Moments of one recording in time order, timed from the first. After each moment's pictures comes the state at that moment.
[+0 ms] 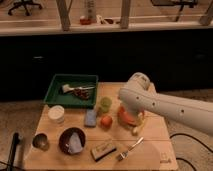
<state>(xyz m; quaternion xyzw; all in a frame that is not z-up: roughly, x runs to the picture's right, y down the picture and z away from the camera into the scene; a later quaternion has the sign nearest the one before) 0.135 0.133 0.742 -0.26 -0.03 -0.29 0.92</state>
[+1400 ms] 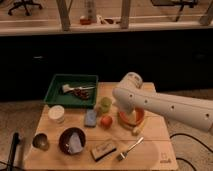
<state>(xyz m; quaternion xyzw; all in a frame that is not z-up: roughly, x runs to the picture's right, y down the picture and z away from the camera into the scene) 0.103 0.134 0.762 -0.26 -0.08 -0.34 0.90</state>
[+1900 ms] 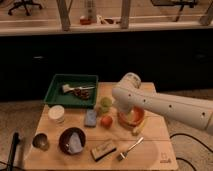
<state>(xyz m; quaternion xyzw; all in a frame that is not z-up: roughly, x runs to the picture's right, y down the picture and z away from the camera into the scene) 0.095 0.138 0.772 -0.26 -0.10 -0.36 0.89</state>
